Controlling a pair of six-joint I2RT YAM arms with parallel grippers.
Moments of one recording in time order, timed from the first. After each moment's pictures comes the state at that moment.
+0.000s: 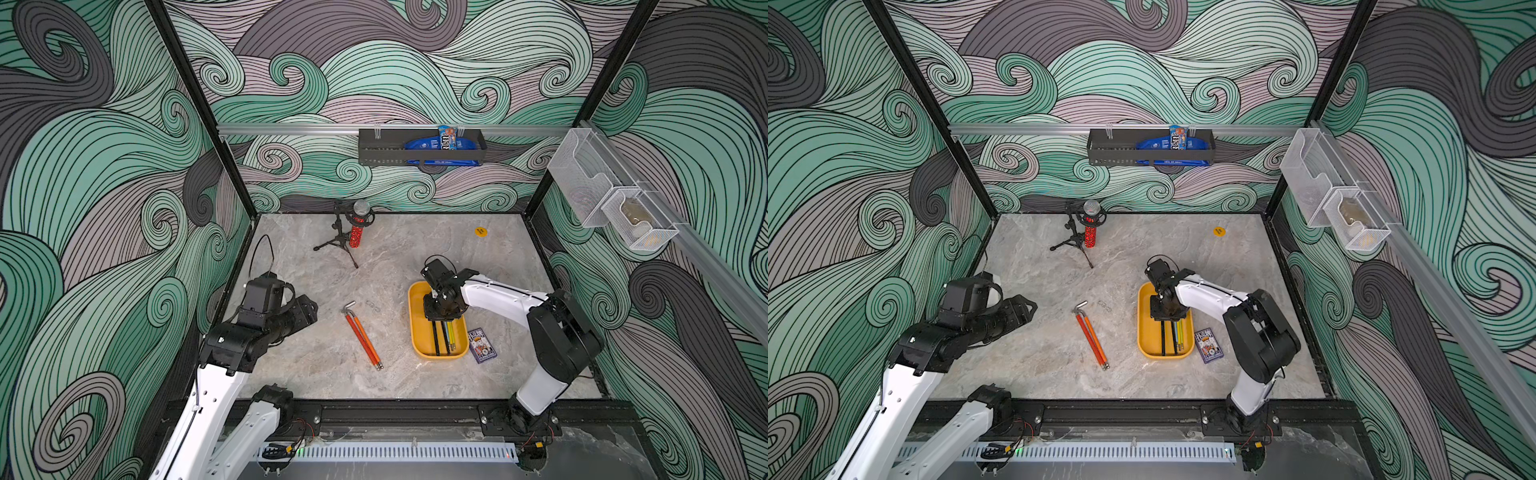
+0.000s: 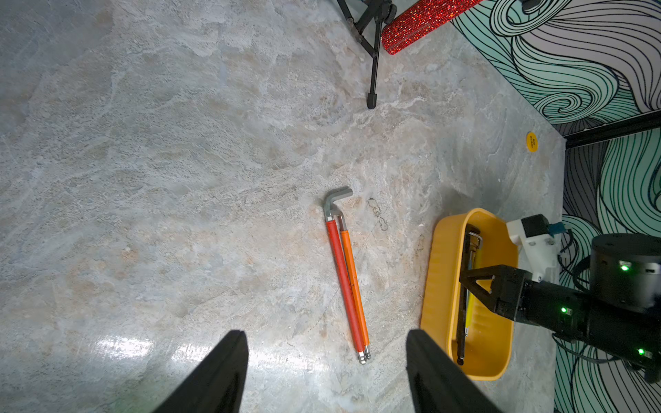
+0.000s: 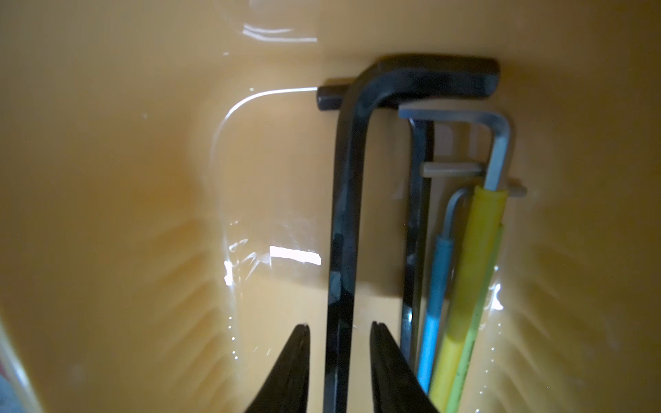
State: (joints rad) left arm -0.23 0.74 0.95 -1.09 0.07 -0.66; right arm 0.59 1.71 1.07 -0.75 0.00 0.59
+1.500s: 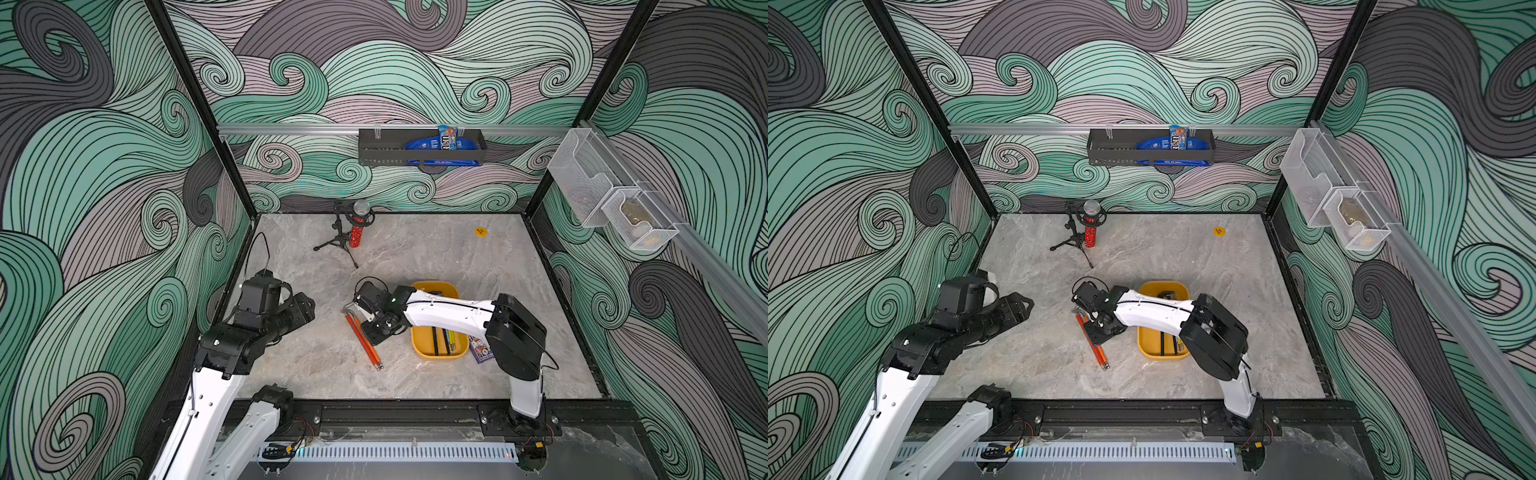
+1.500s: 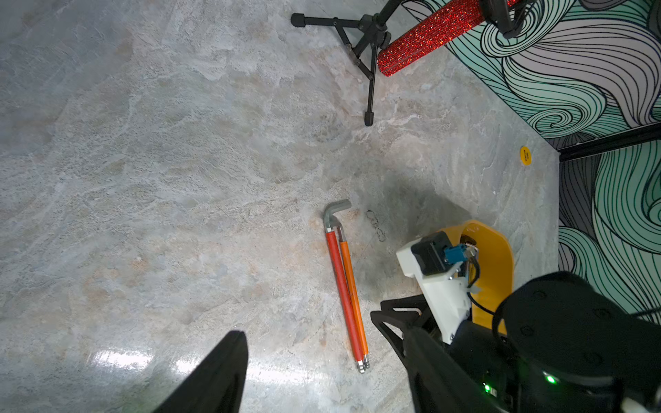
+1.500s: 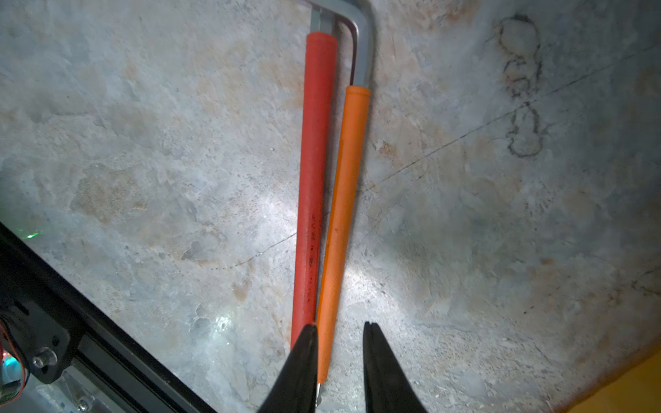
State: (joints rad) left arm -0.23 0.73 0.99 -1.09 0.03 -0.66; right arm 1.03 1.97 1.44 -0.77 -0.06 0.43
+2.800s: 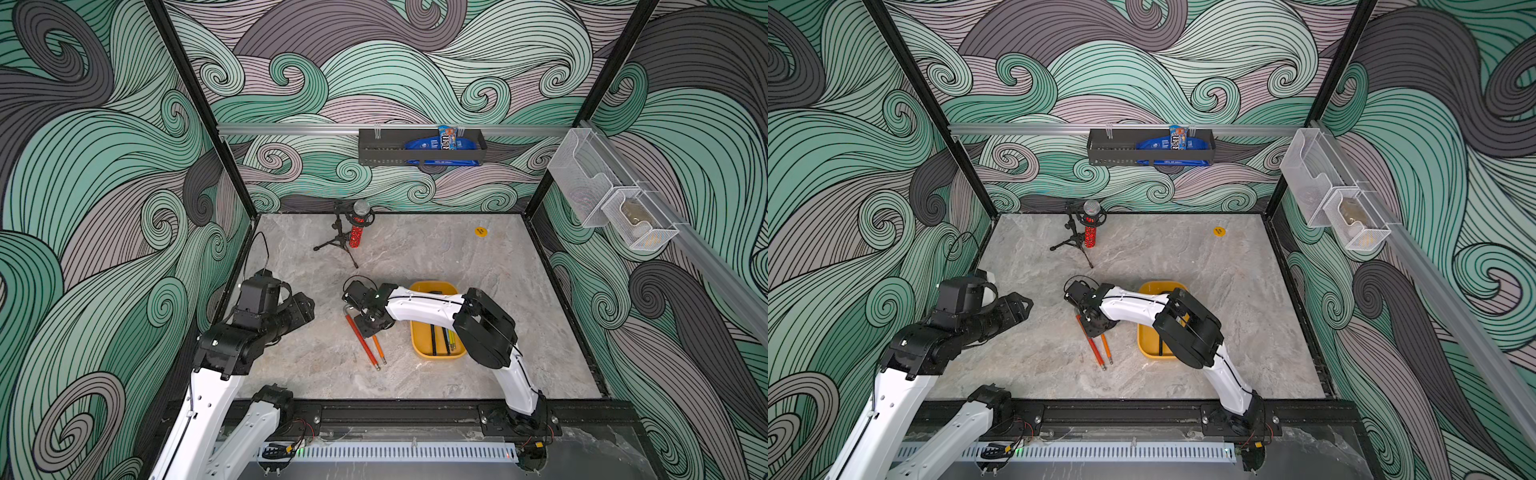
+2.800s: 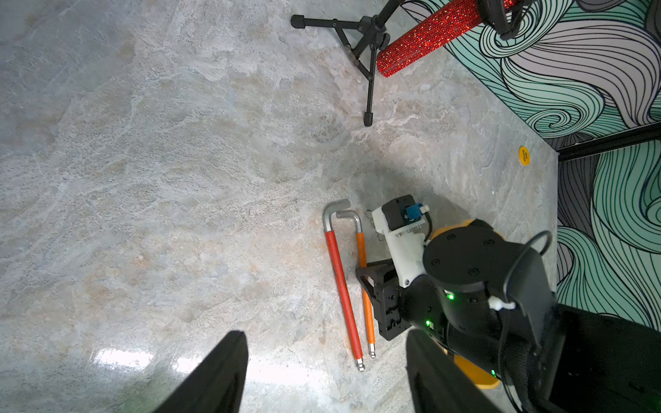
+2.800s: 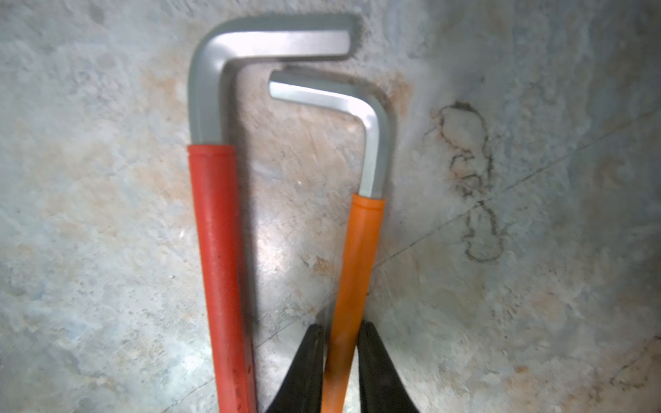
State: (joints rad) left arm -0.23 0.73 1.00 -1.11 0.03 -0.66; right arm 1.01 2.16 1.59 -0.79 0.11 0.48
